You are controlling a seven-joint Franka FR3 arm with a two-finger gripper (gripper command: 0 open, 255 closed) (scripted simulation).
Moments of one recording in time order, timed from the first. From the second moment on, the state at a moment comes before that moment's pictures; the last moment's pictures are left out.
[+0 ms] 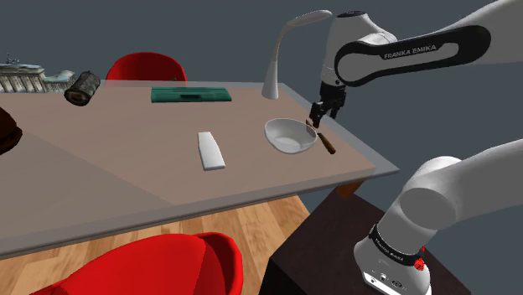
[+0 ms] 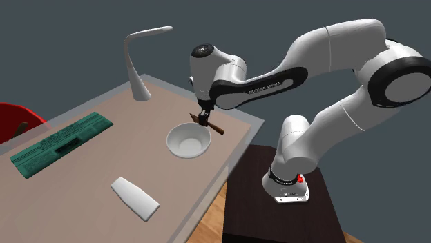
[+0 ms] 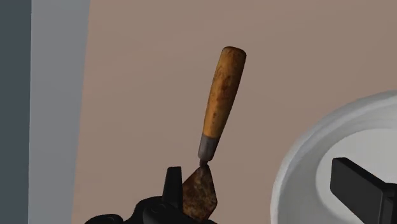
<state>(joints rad) -0.12 -0.61 -0.04 -2.56 -0.28 1.99 0.13</state>
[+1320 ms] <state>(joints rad) -0.20 -0.41 -0.08 -2.63 -0.38 2.28 0.20</state>
